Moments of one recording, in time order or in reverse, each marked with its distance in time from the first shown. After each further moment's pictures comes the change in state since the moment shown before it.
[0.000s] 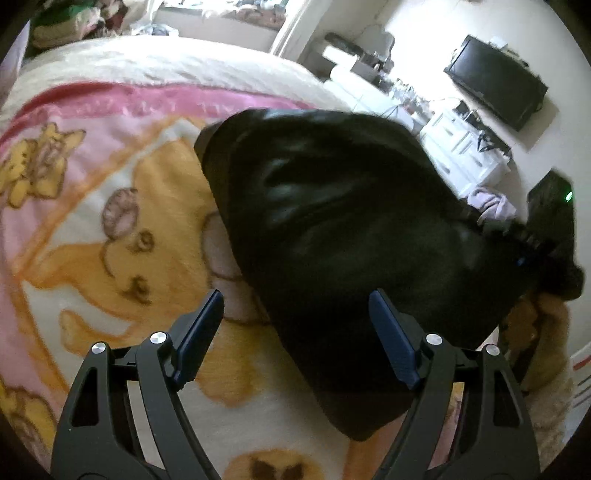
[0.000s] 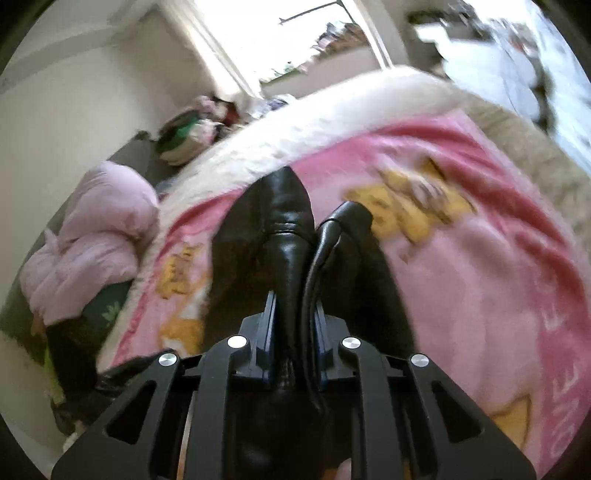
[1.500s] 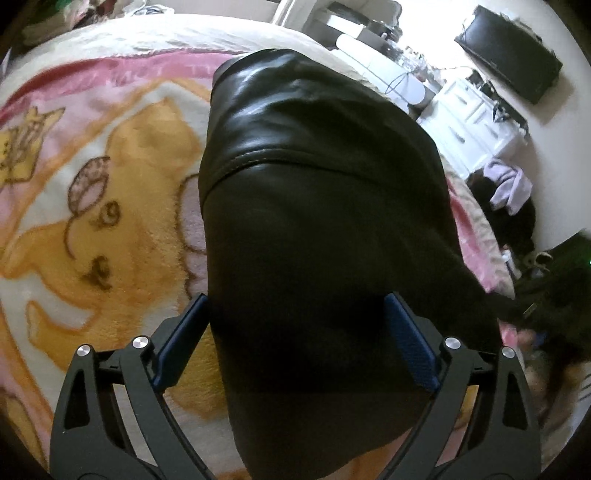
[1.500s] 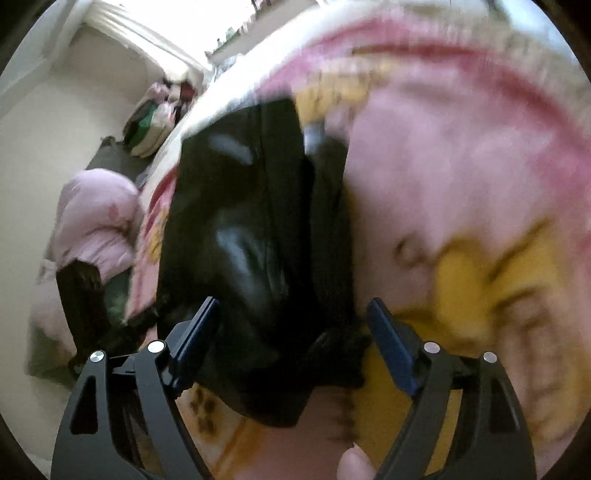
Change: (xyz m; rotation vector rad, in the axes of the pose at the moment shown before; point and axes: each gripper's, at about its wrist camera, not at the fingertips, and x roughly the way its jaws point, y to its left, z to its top) left arm 0.049 -0.013 -0.005 0.030 0.104 0.041; right arm -0.043 -0.007 -0.054 0.148 0.044 -0.069
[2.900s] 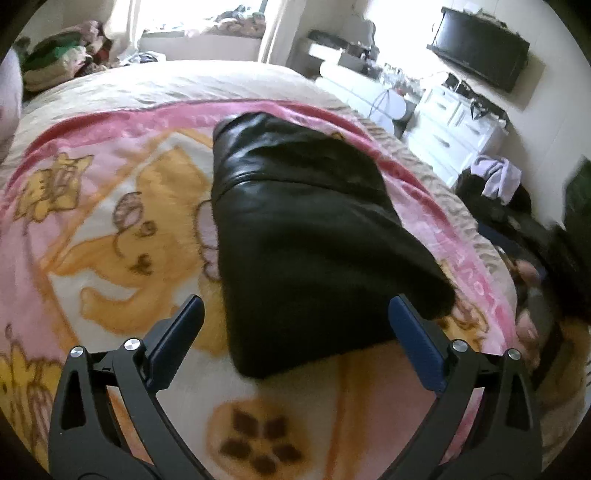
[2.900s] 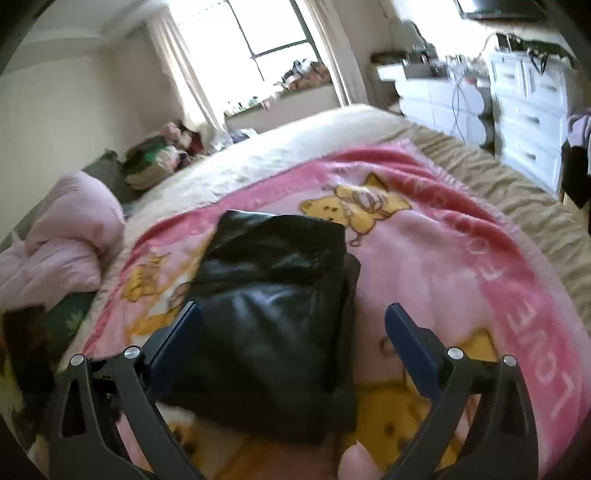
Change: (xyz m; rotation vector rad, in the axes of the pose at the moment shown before) left arm -0.083 -0.029 -0.046 0.099 -0.150 0.052; right arm -0.053 0.063 -0.047 -0.225 -0.308 -0.083
